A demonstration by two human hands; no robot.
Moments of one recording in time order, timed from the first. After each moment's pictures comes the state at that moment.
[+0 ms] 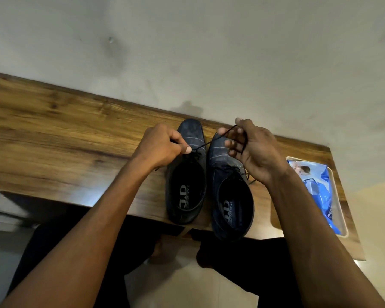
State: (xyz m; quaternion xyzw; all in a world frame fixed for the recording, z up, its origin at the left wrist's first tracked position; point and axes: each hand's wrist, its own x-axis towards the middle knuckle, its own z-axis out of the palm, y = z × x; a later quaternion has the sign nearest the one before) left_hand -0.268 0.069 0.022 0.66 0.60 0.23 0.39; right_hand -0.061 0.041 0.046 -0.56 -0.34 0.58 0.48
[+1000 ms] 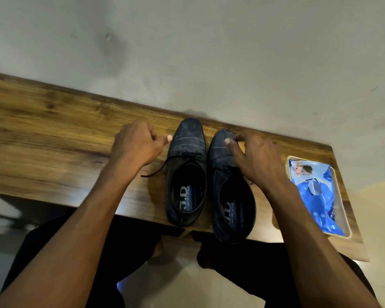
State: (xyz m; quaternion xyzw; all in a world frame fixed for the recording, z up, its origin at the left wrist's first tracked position) left_hand -0.295 0.072 0.021 0.64 0.70 0.18 0.26; right_hand -0.051 0.038 0.018 -0.74 -0.66 0.05 0.11
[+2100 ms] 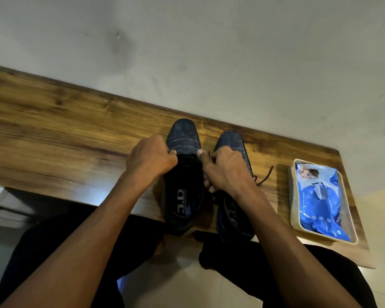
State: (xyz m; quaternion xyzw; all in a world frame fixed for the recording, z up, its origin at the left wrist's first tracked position) left_hand -0.286 0.070 -0.010 0.65 0.71 0.10 0.26; right_hand -0.117 0.030 0.011 -0.73 -0.59 0.32 0.15
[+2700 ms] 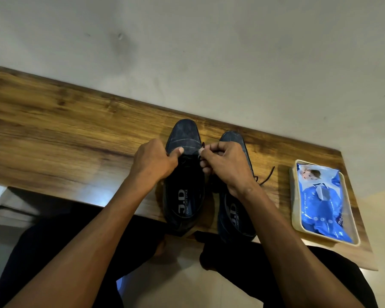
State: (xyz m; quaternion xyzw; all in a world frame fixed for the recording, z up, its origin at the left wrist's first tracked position) left_hand -0.280 0.064 -0.017 0.61 0.72 0.15 0.30; right_hand -0.113 0.040 -0.004 -0.67 -0.44 0.47 0.36
